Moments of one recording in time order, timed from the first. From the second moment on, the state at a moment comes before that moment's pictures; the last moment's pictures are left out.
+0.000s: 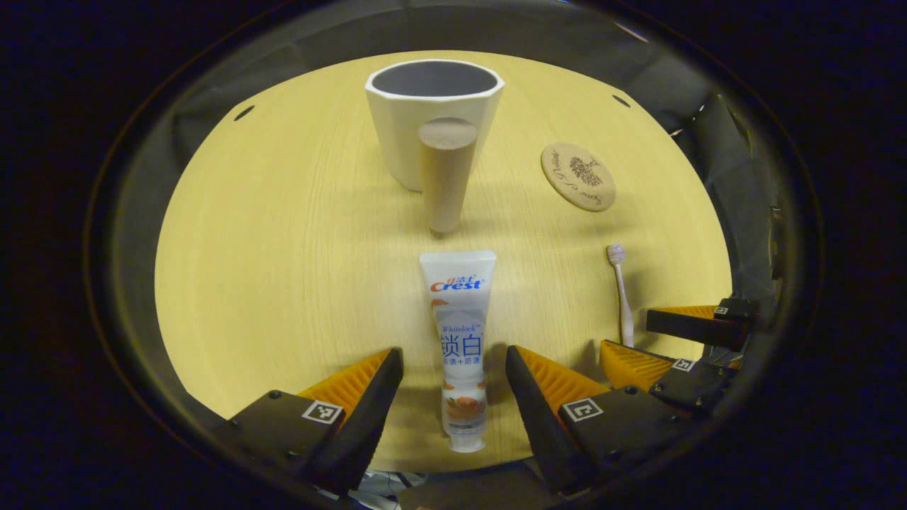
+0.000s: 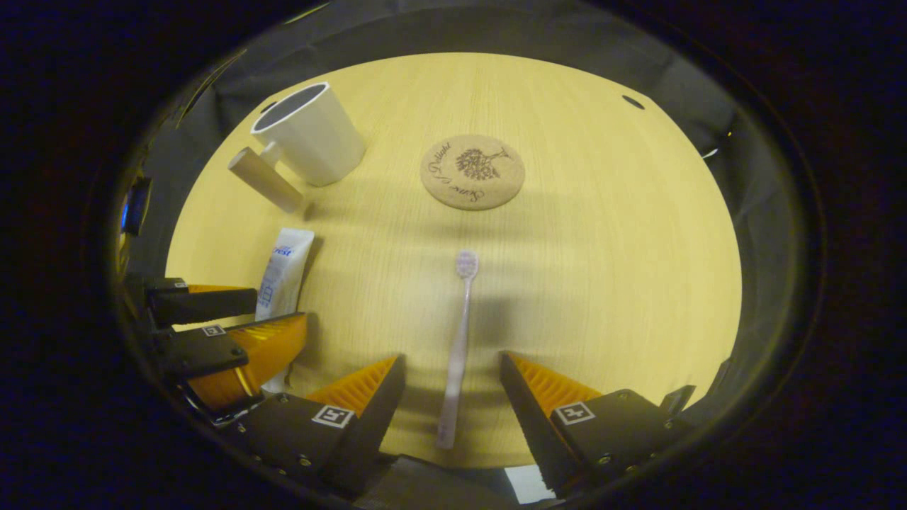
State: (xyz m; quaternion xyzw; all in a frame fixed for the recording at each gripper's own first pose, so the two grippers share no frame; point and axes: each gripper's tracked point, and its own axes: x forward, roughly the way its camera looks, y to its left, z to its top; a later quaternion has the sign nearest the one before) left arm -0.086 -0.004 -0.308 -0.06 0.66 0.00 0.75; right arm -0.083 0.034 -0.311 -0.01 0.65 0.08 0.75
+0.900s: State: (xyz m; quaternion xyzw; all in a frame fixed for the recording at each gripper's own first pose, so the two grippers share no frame) left arm -0.086 0.010 -0.311 -0.02 0.66 0.00 0.75; right arm -0.087 0.024 -0.310 0.00 0.67 0.06 0.74
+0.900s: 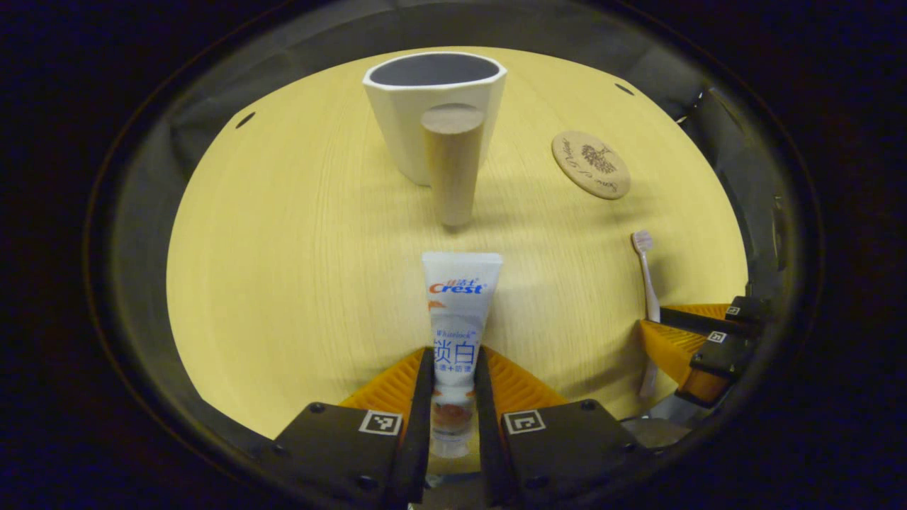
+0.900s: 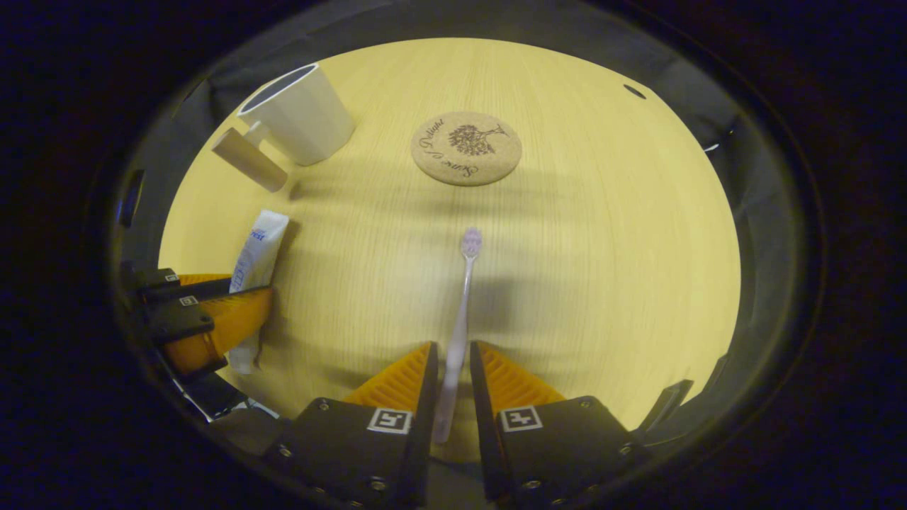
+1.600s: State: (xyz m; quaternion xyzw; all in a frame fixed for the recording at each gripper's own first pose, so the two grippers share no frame) left arm -0.079 0.016 -0.303 -0.05 0.60 0.02 0.80; right arm -0.079 0.020 -0.309 0.04 0.62 0.08 0.78
